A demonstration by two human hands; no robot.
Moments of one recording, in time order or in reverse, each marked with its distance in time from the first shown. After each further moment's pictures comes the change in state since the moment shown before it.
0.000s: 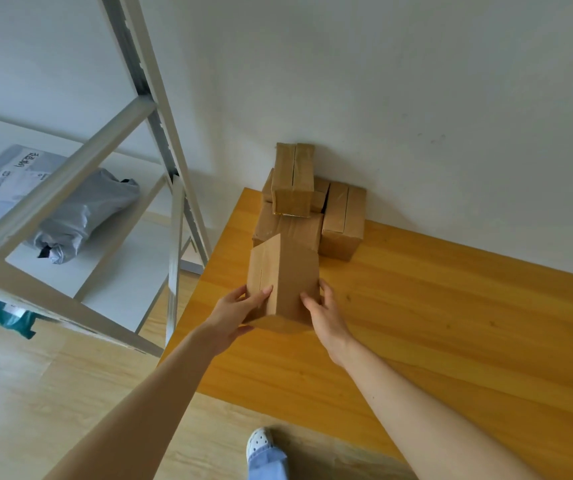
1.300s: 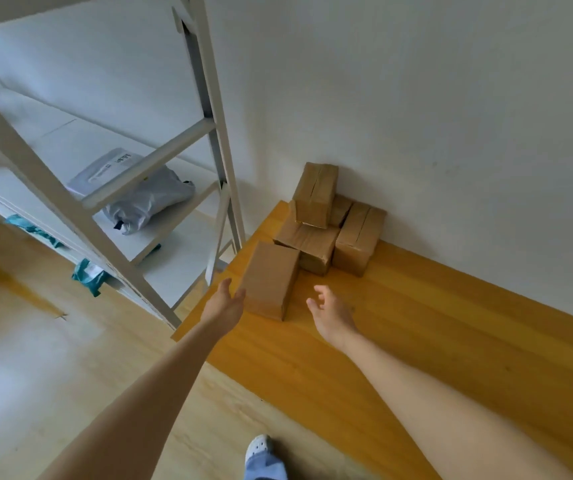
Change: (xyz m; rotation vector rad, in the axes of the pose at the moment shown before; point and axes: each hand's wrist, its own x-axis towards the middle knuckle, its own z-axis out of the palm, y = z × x) left_hand -0.067 -0.007 0.032 0.685 0.597 0.141; right_hand 0.002 0.000 -0.045 -0.618 -0.181 -0.223
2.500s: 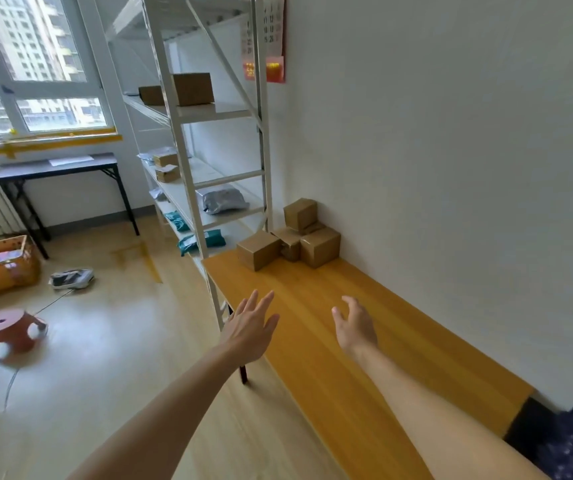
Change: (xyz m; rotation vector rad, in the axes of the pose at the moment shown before) left_hand -0.492 0.159 0.279 0.245 0.416 0.123; right_hand -0.306 0.249 -0.305 -0.058 0.017 -0.480
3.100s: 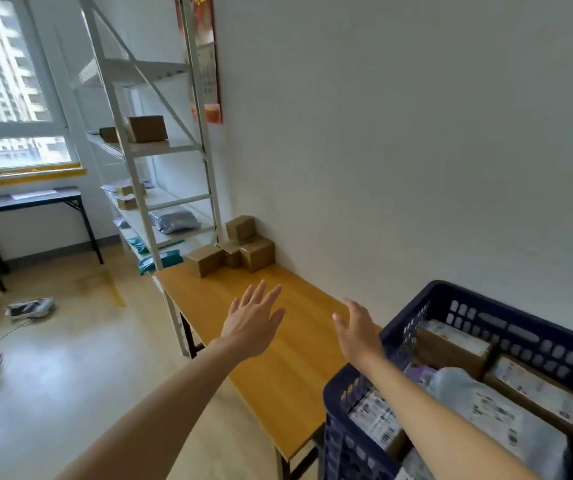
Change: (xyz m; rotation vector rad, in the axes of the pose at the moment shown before) left_hand -0.174 0.234 0.026 0.135 0.065 0.196; right_hand -0.179 0.109 -0.226 -0.100 0.089 -0.129
